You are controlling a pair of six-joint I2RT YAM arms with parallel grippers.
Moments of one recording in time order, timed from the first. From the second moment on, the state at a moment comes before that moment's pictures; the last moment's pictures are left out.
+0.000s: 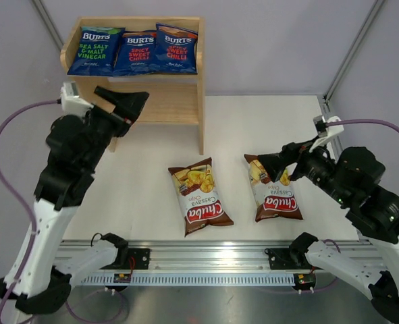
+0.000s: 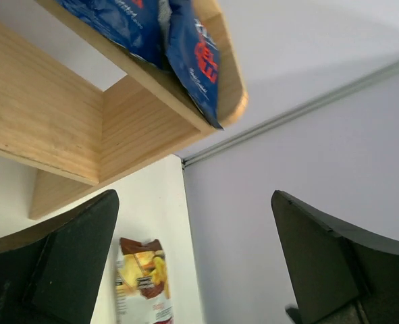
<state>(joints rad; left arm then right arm) -0.43 1.03 1.49 -0.49 -0.14 -1.02 0.68 0.77 1.43 -0.80 0.09 0.32</state>
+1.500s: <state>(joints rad) -0.43 0.10 0.44 -0.70 0.55 -0.68 0.44 2.04 1.32 -0.12 -0.62 0.42</state>
